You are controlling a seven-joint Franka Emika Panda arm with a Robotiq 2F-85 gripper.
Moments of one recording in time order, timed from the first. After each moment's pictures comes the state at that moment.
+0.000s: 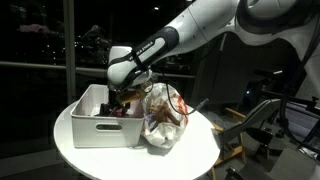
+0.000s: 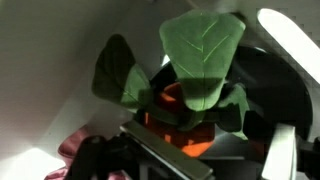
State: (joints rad) arm 0.33 0.67 0.11 -1.66 -0.18 2.37 0.19
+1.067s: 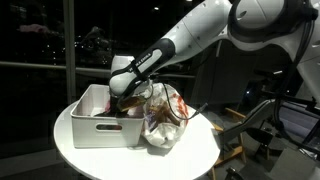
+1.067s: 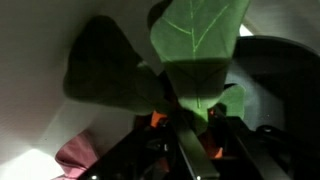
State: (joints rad) arm 0.33 0.73 0.08 -1.65 -0.18 2.47 0.19
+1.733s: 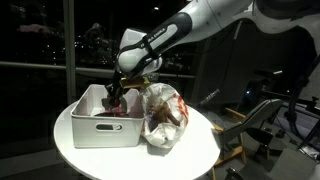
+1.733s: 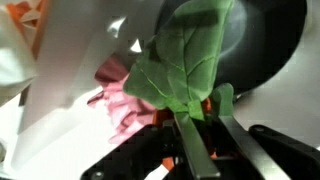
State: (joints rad) arm 0.33 0.53 0.05 -1.75 -0.18 2.62 0.26
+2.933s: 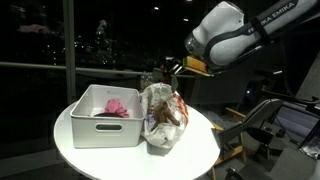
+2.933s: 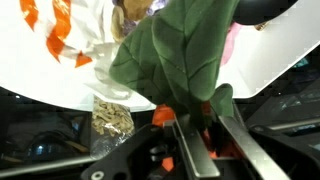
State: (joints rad) arm 0.25 -0.28 -0.15 -2.57 -0.41 3.03 0.61
